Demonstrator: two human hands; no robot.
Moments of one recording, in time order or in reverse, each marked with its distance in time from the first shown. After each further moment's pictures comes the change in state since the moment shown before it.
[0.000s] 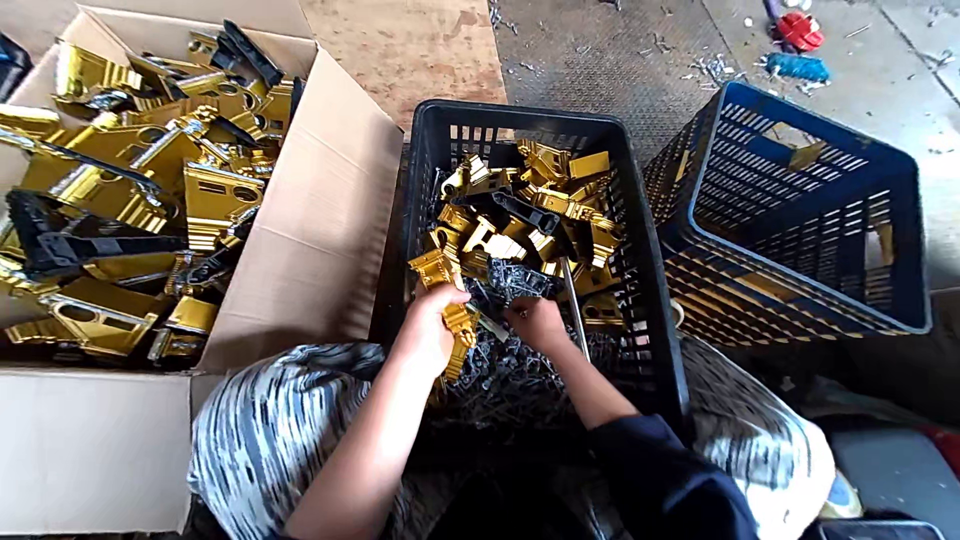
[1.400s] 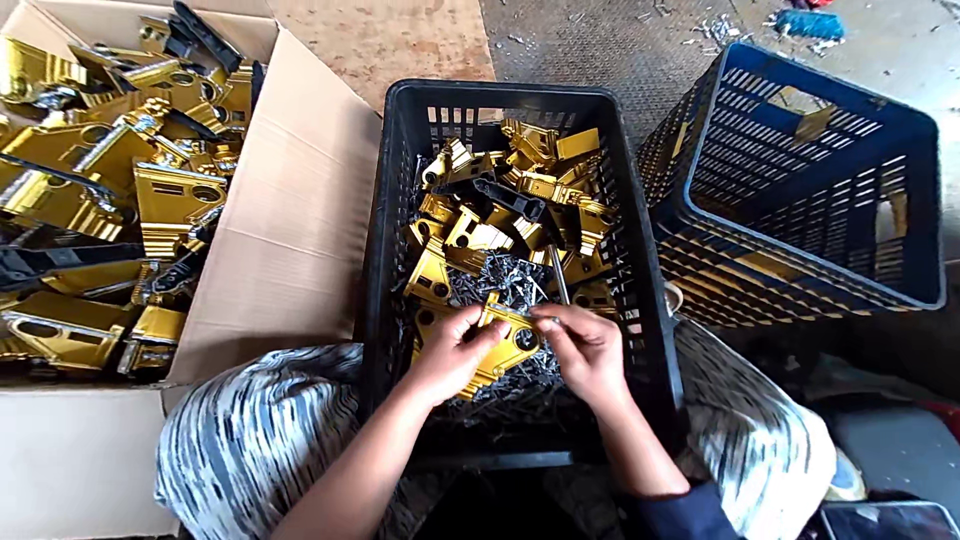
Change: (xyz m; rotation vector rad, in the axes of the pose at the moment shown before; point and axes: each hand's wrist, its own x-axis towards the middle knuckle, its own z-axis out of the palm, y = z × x) left_hand -0.012 -0.038 0.003 0.629 -0.440 0.171; right_hand -0.087 0.025 -0.023 0.499 0.552 -0.680
